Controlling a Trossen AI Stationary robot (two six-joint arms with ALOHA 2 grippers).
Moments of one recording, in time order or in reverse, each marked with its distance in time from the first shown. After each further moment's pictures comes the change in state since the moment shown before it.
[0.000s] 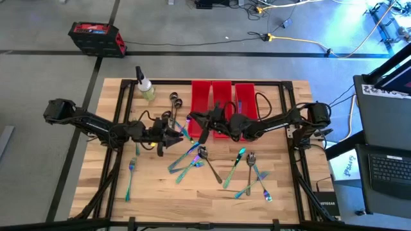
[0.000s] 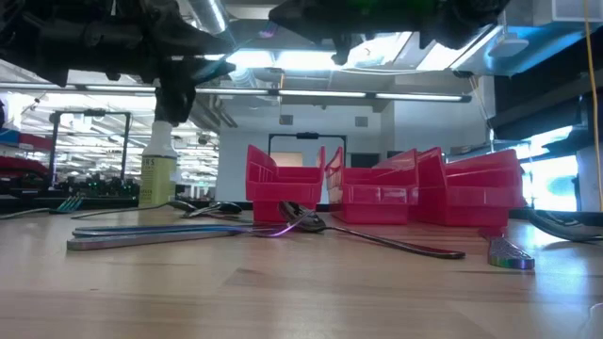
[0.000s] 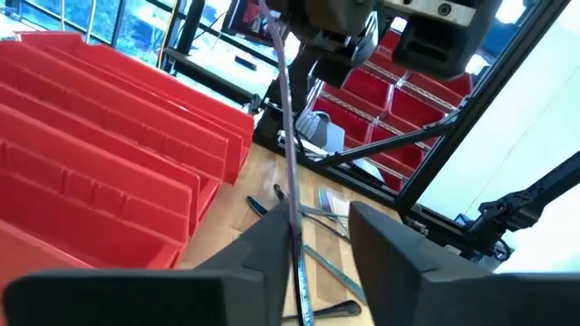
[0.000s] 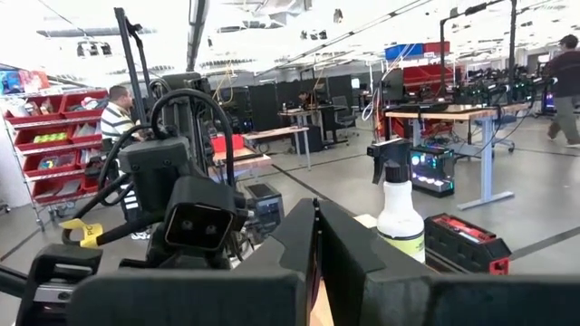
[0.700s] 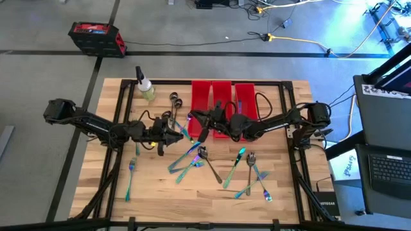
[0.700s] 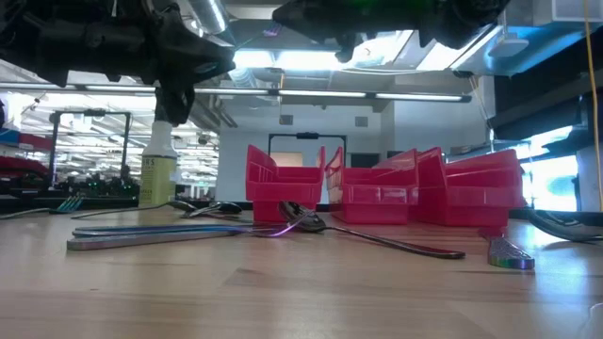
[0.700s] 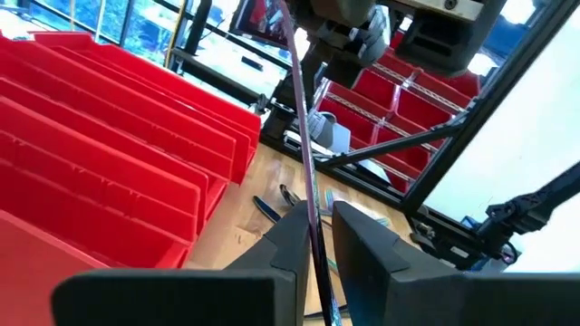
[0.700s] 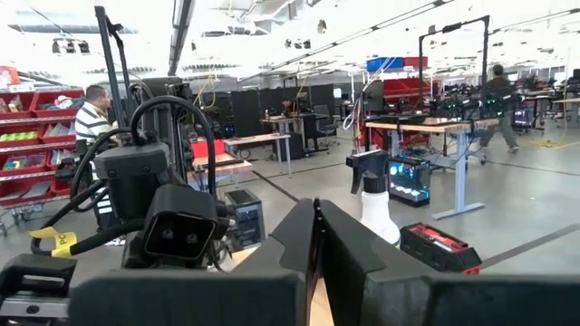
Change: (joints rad) left arm 0.000 0.000 0.000 -0.005 -0.019 -0.004; right arm 0.002 0.000 0.000 0.024 0.058 -0.057
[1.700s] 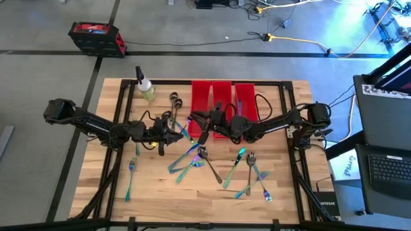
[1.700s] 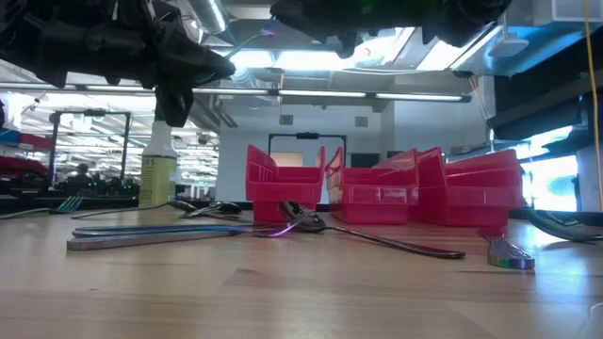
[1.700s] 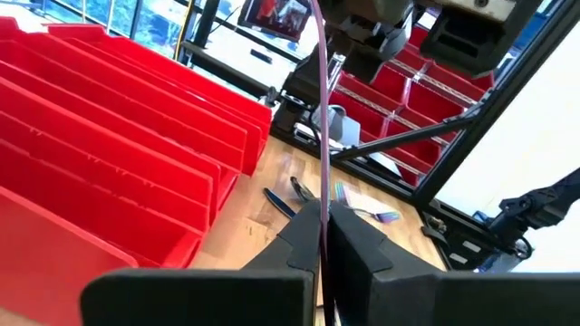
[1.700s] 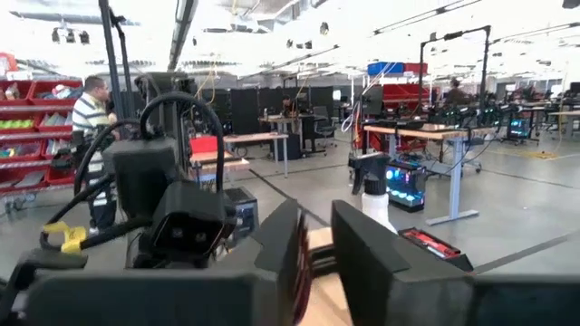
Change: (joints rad) left arm 0.002 0.001 0.000 -0.031 -0.006 0.004; right arm 0.021 0.000 -0.001 0.007 0.015 -0.048
